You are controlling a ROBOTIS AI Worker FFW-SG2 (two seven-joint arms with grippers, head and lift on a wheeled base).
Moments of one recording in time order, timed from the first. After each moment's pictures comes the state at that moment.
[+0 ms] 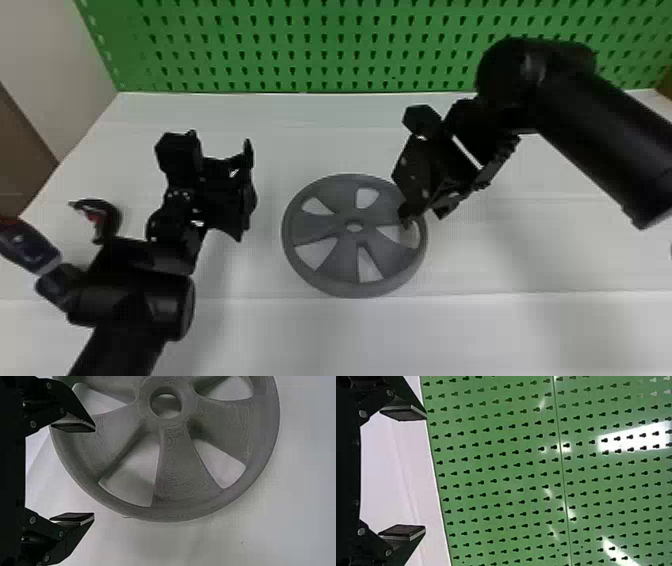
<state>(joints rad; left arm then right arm) -0.14 0.15 -0.12 -1.43 0.03 -0.09 0.02 -1.06 -0.26 0.79 -0.95 -1.02 1.57 -0.10</state>
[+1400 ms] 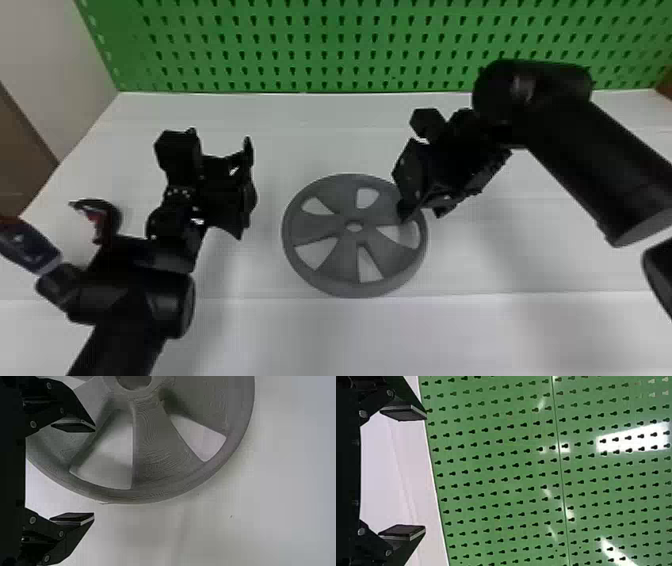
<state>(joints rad) -0.15 0.15 -0.13 -1.43 0.04 -0.09 0.02 -1.00 -0.19 0.63 -0.85 -0.84 1.47 -0.10</state>
